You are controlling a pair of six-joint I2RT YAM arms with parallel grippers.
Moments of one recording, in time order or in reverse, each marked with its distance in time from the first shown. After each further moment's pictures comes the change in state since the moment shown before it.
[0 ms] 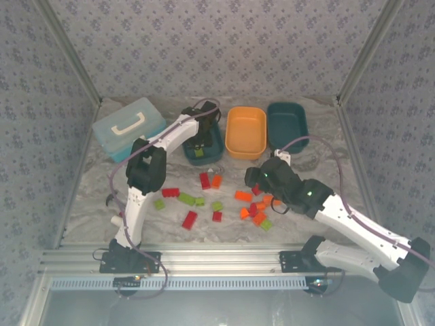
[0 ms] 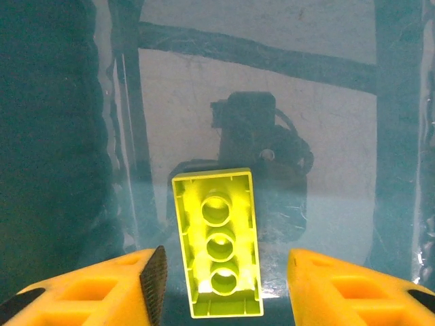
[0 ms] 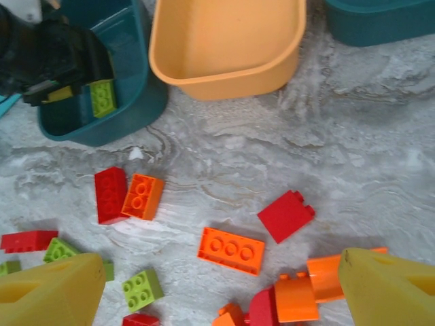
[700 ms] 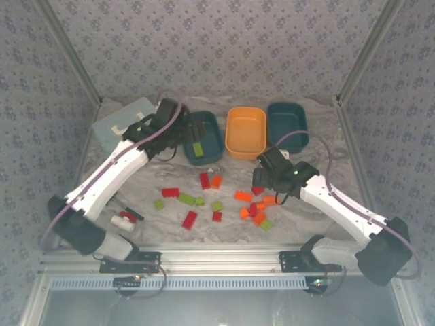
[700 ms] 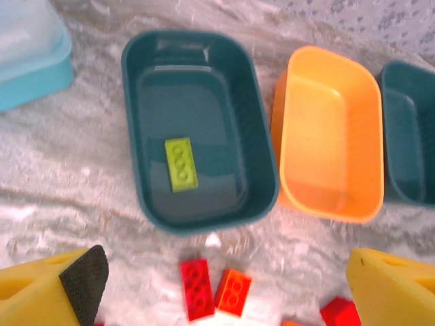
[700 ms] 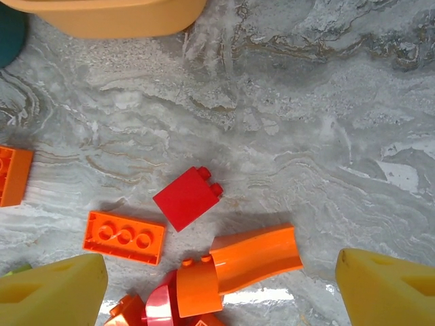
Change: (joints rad) left arm -0.060 -0.908 -0.588 0.227 0.060 -0.023; right arm -0.161 0.229 0.081 -0.159 -0.064 -0.151
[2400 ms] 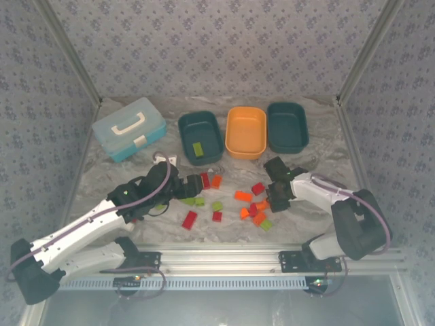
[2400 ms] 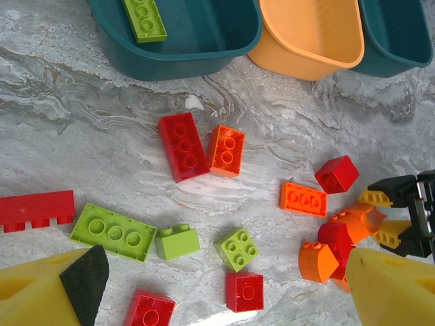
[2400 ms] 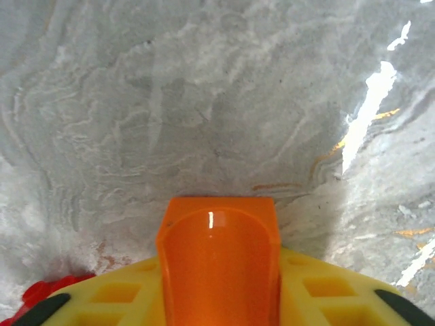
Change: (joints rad) left arm -0.262 -0.473 -0.636 0.219 0.007 -0.121; right arm -0.181 0.217 -0.253 0.208 -0.287 1.142
